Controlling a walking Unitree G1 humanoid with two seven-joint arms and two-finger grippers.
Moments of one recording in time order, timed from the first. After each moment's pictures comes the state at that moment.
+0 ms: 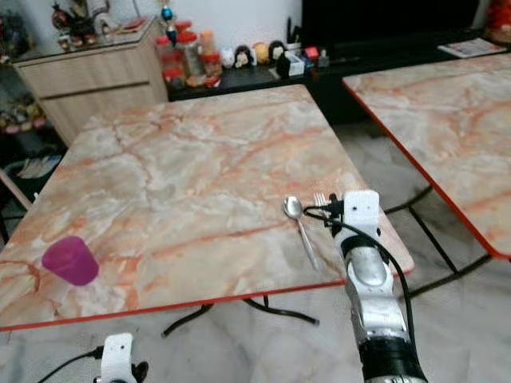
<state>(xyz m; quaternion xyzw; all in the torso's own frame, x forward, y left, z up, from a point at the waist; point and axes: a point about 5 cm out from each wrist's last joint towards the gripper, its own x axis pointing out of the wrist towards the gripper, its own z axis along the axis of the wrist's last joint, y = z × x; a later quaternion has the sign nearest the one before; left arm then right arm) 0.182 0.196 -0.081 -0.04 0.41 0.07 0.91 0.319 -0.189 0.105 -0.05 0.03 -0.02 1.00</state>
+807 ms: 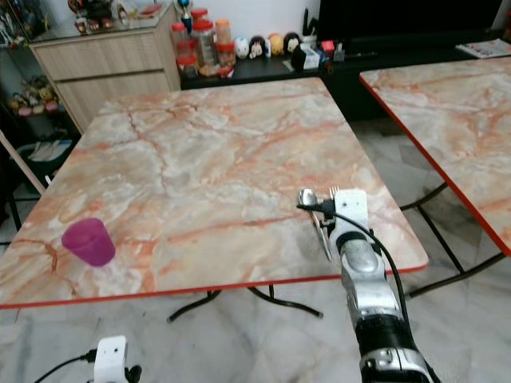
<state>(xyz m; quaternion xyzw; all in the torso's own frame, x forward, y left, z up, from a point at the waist) 0.177 0.198 -0.083 -0.04 0.42 0.07 0.91 0.340 -0.203 0.092 -0.08 0.12 -0.02 0.99</state>
